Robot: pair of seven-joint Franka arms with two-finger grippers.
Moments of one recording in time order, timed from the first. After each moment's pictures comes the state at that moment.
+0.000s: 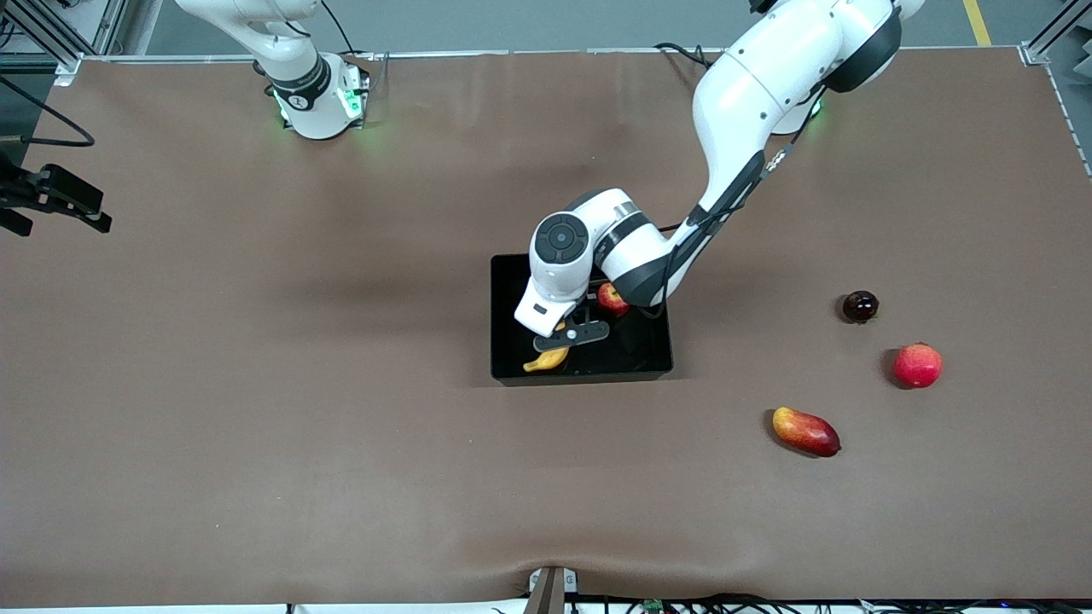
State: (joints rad) left arm -0.45 0.88 -0.43 -1.39 0.35 2.17 -1.17; right arm -0.05 -0.03 -0.02 -1.58 -0.01 1.57 -0.11
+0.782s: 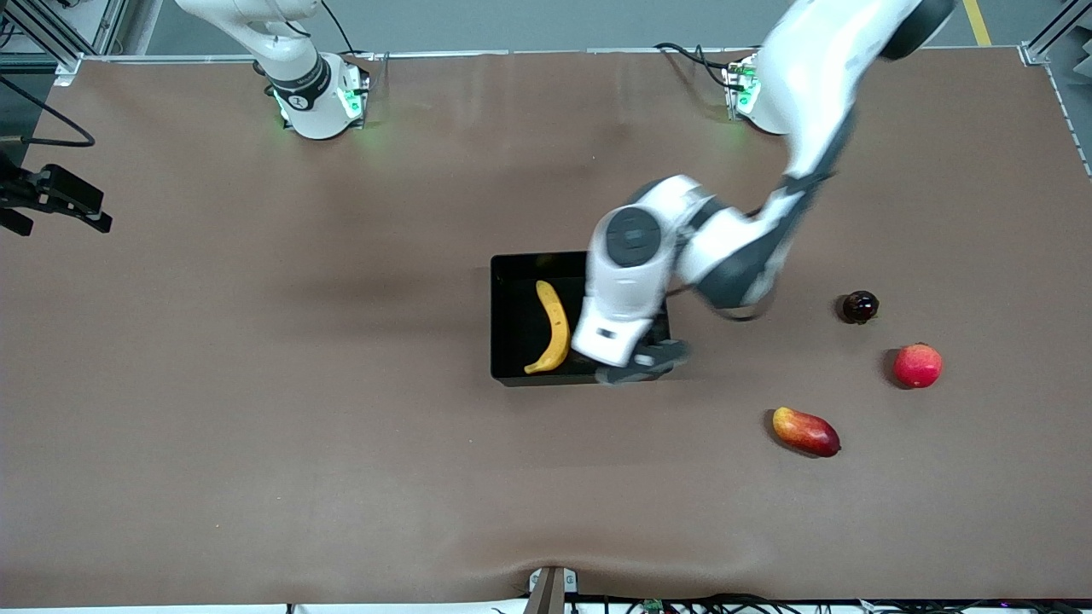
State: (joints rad) left arm -0.28 0.63 -0.39 -1.31 0.35 1.96 -1.09; right arm -0.05 -0.03 -0.02 -1.58 -0.01 1.56 -0.11
